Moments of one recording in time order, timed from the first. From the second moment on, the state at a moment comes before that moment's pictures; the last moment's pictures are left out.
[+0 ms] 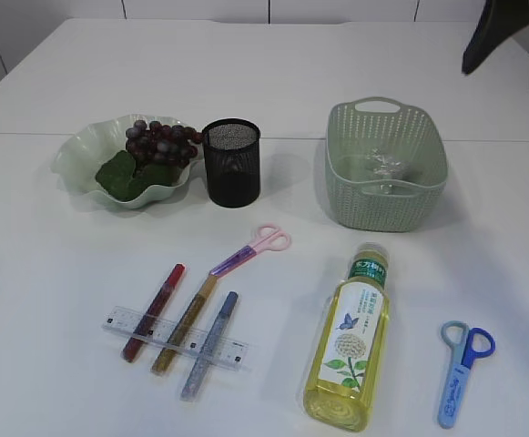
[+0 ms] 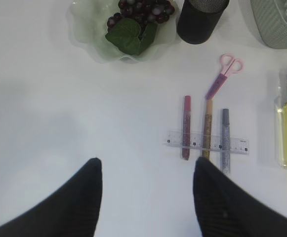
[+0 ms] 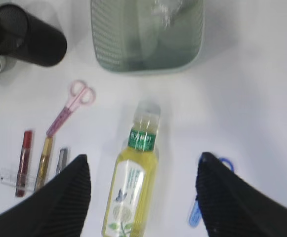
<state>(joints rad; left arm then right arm) -0.28 1.08 -1.37 0.01 1.26 -0.13 0.19 1.51 -1.60 0.08 1.25 0.38</state>
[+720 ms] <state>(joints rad) -0.28 1.08 -1.37 0.00 1.26 -0.13 0.19 1.13 -1.04 0.13 1.25 0.55</state>
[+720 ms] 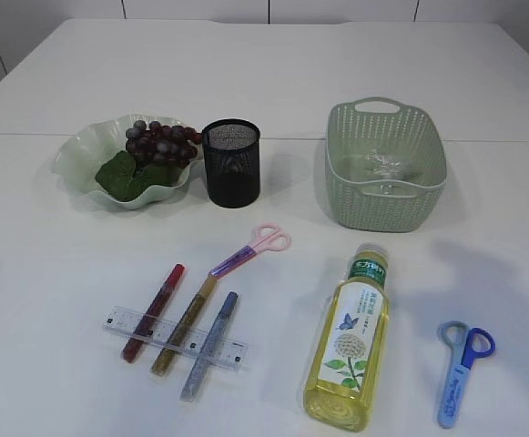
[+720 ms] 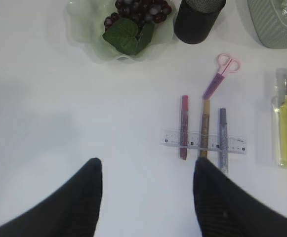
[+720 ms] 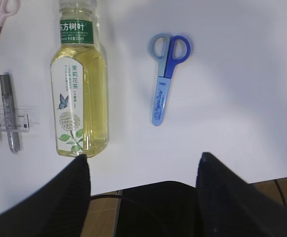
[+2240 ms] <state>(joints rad) -0.28 1.08 -1.37 0.07 1.26 -0.13 0.45 1.63 -1.04 0.24 0.92 0.66</state>
